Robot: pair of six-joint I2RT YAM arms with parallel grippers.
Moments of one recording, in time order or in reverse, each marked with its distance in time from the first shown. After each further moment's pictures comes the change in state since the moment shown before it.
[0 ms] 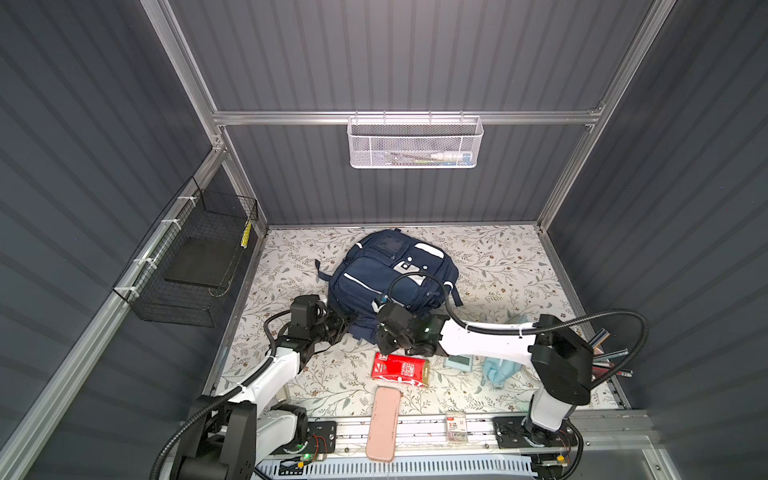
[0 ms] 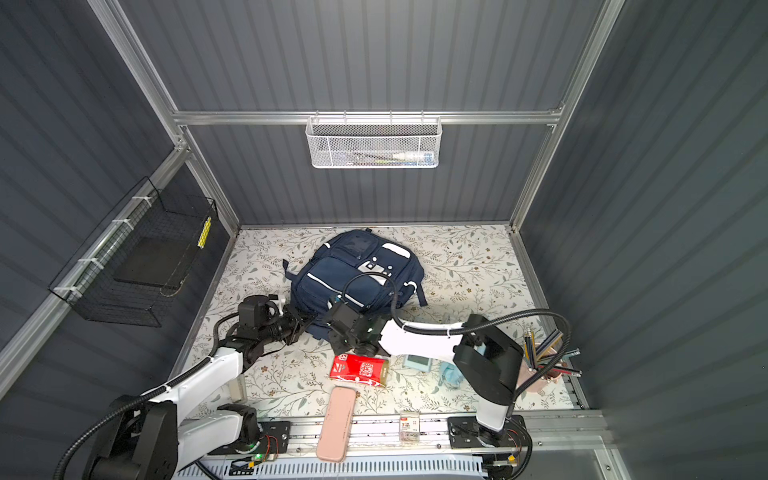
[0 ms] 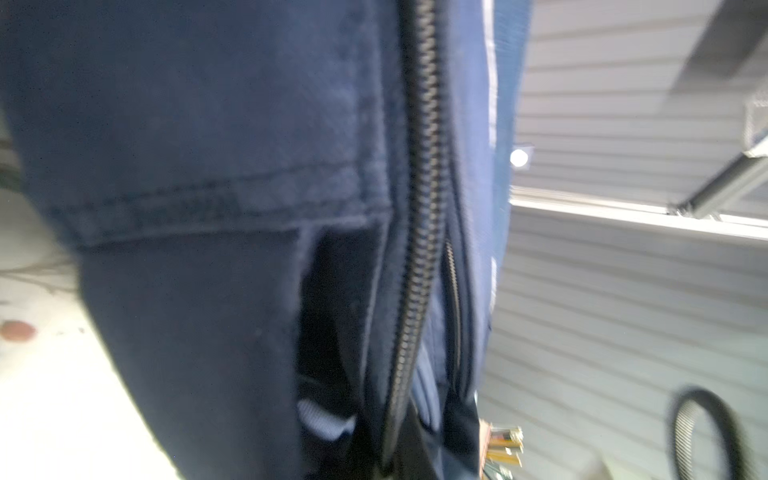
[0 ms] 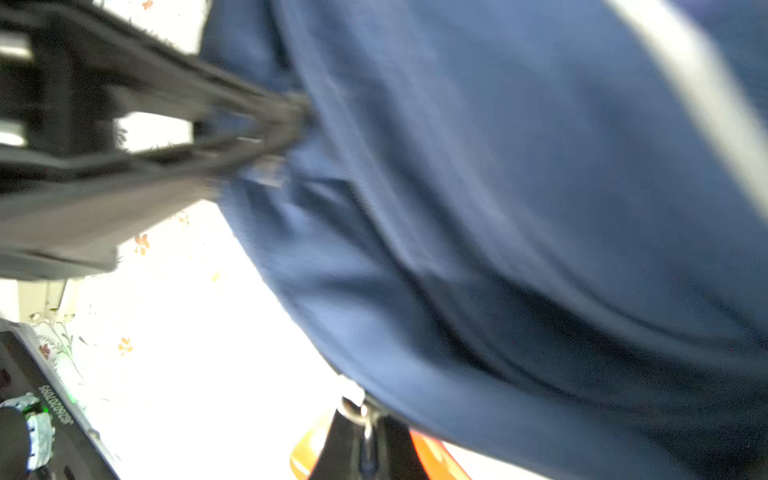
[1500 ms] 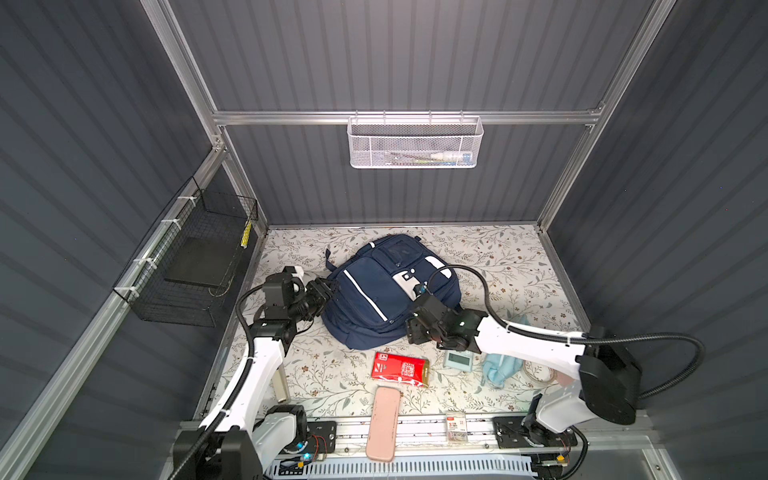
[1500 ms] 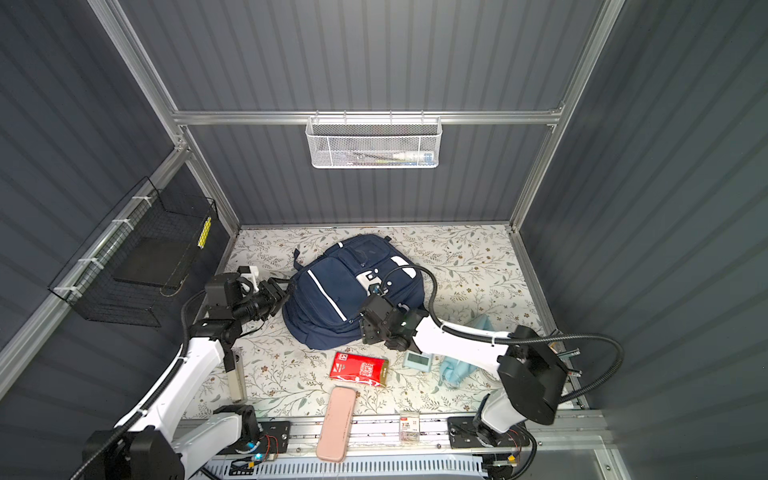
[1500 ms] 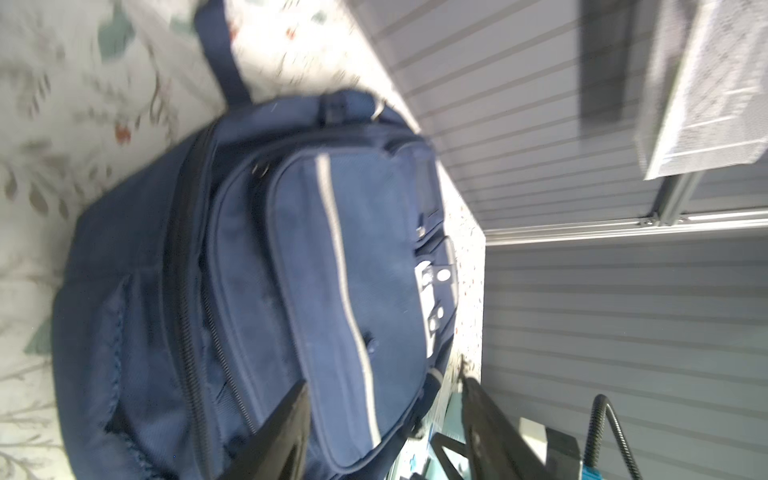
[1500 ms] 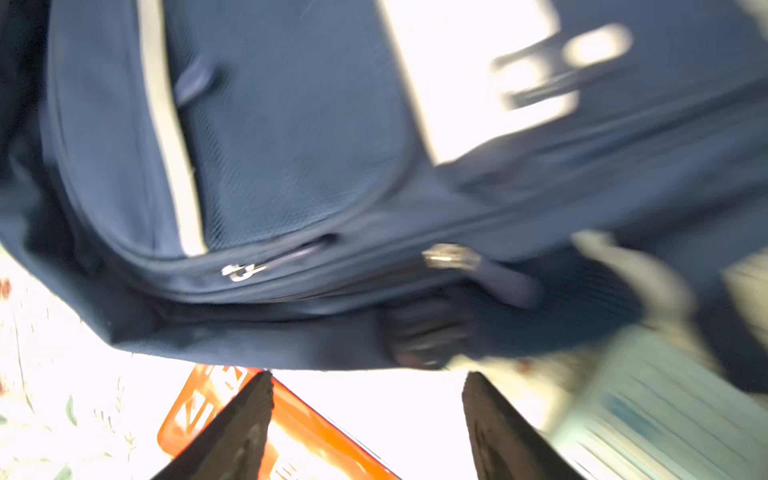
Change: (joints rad) left arm 0.135 -0.109 0.282 -0.273 -0.075 0.262; right arm -0.117 -0.246 -0.121 -0.177 0.164 0.041
